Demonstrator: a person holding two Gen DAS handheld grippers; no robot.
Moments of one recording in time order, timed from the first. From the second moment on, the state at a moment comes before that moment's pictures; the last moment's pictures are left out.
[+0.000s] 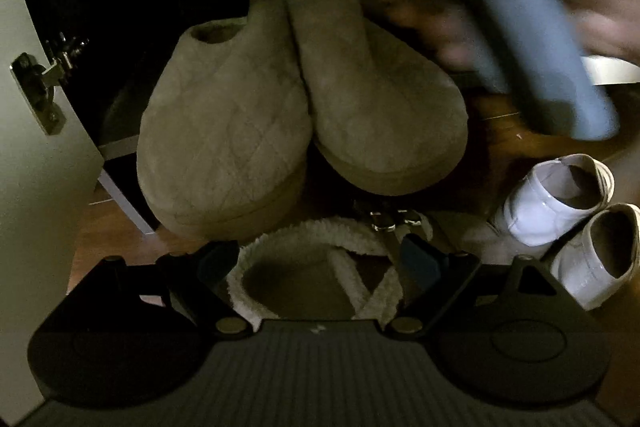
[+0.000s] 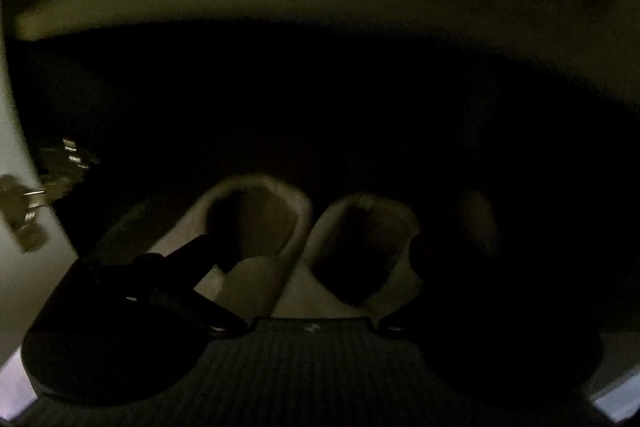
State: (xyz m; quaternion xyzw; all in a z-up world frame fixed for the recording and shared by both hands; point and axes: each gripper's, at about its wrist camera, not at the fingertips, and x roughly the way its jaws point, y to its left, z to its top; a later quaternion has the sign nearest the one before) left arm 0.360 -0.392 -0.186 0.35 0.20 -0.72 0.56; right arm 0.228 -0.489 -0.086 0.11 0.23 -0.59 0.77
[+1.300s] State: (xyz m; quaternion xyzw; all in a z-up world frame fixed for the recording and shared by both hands) left arm 0.337 -0.488 -0.194 0.40 0.06 -0.73 0.54; right arm 0.218 -0.510 -0.179 0.26 0.20 -0.57 0.75
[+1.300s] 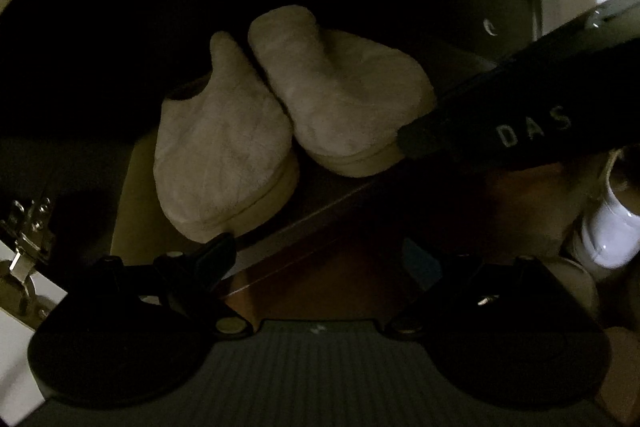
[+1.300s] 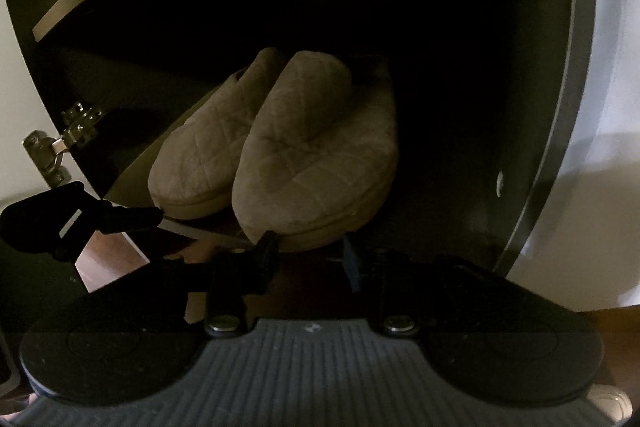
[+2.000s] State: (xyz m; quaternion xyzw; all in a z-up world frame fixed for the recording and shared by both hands) left arm 0.377 -0.365 -0.180 0.42 0.27 -0.59 0.64; right arm 0.162 -0.410 -0.163 0.25 0.23 -0.54 0.77
